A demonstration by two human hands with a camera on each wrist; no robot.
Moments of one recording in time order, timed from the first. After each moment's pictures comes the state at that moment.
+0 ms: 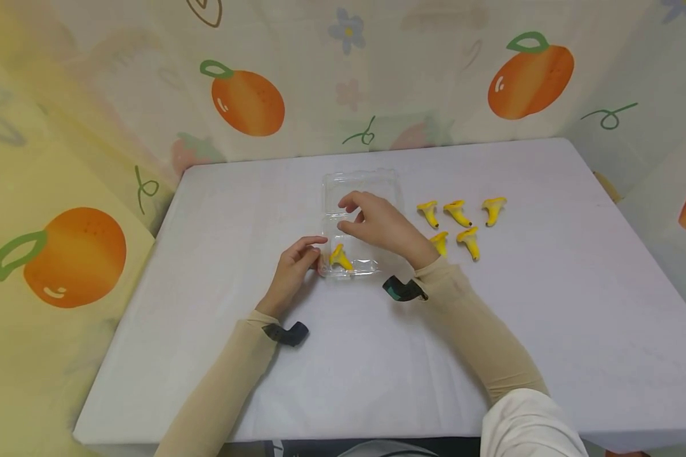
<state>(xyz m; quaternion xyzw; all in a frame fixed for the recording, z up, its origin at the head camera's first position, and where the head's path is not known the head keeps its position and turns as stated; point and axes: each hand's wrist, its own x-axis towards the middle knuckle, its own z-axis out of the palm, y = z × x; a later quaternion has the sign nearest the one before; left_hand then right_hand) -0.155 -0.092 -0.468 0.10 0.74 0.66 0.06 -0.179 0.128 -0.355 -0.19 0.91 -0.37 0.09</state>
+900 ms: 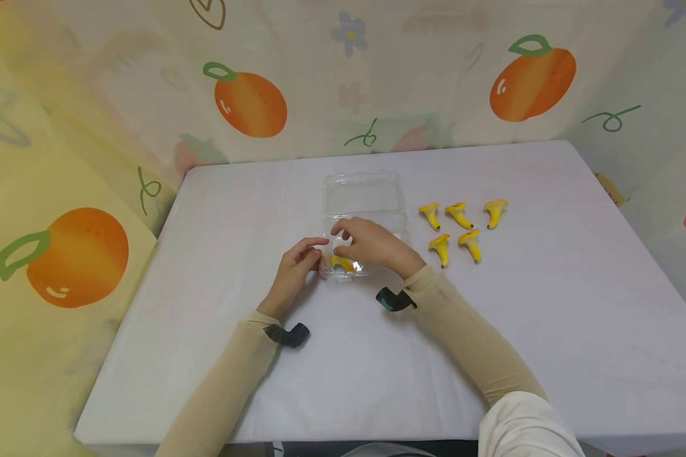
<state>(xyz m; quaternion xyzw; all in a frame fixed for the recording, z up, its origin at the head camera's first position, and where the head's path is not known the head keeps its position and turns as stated) -0.157 -0.092 -0.471 0.11 0.74 0.66 0.05 -0.181 0.113 -0.389 -0.25 0.91 -0.31 0.15</state>
